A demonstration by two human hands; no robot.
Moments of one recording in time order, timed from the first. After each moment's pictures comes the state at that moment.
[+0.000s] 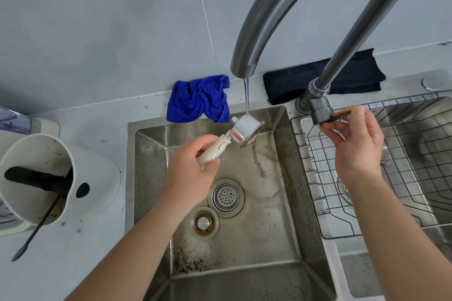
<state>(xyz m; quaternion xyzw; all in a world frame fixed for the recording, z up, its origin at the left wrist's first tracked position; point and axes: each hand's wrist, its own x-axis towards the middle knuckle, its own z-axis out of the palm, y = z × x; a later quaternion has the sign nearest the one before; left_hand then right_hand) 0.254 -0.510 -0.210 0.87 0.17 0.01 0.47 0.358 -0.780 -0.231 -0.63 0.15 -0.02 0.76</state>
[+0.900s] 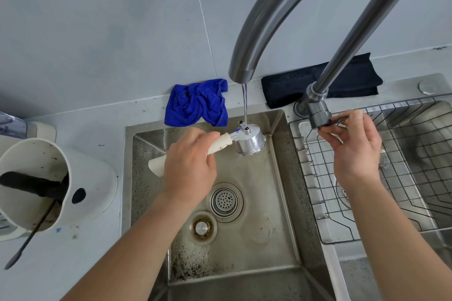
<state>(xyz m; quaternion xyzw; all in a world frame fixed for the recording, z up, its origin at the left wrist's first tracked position) 0.271 -0.513 -0.198 0.97 0.04 0.09 0.21 0.359 -0.781 -0.234 -0.64 0.14 -0.02 0.76</state>
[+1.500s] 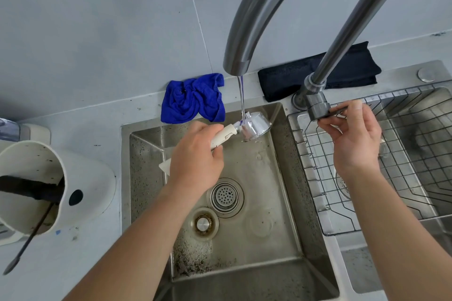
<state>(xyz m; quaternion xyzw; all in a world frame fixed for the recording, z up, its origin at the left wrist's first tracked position) 0.284 -0.523 -0.199 0.96 0.08 0.03 0.27 0.359 -0.779 -0.236 -0.64 0.15 -0.03 0.75</state>
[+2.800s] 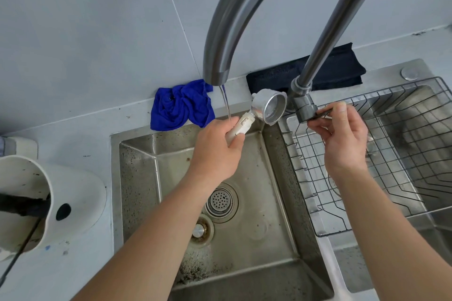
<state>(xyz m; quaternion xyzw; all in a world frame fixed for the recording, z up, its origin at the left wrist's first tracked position) 0.318 -0.558 -0.201 0.92 0.09 -0.03 0.38 0.360 -0.780 -0.234 -0.66 0.13 -0.04 0.74</state>
